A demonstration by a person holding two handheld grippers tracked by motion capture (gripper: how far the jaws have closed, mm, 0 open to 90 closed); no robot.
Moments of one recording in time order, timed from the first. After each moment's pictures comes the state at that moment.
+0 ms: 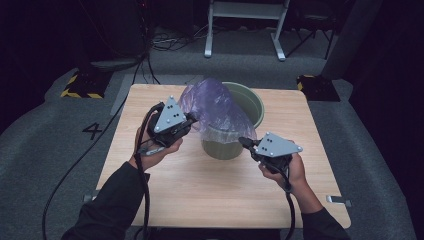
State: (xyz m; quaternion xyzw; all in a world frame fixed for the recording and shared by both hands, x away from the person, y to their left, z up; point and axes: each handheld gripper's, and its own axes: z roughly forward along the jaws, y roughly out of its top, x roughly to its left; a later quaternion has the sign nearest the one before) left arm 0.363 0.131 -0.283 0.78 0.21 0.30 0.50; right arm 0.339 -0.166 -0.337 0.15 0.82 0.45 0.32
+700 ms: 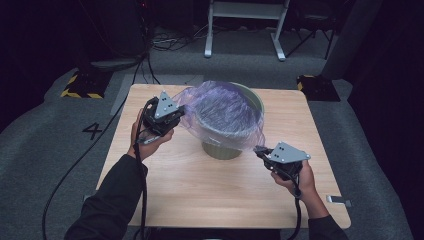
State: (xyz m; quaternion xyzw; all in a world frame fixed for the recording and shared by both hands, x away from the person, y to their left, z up) left arm 0.414 0.155 -0.324 0.79 0.28 0.30 0.45; right arm 0.349 -0.210 -0.386 0.20 0.83 0.42 0.31
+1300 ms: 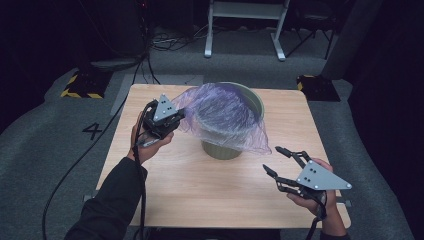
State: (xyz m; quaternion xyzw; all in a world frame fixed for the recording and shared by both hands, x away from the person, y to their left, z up) left arm 0.408 0.157 -0.329 0.79 0.28 0.30 0.46; right arm 0.290 -0.242 -0.355 0.16 0.77 0.50 0.35
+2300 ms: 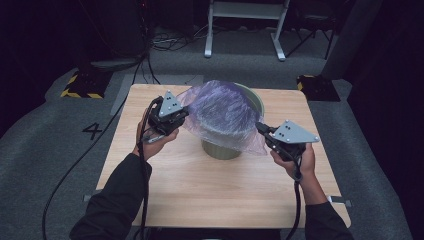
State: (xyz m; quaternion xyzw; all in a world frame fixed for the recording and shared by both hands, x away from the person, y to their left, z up) left arm 0.417 0.144 -0.325 0.79 0.27 0.29 0.46; right arm 0.367 -0.199 -0.331 0.21 0.78 0.46 0.36
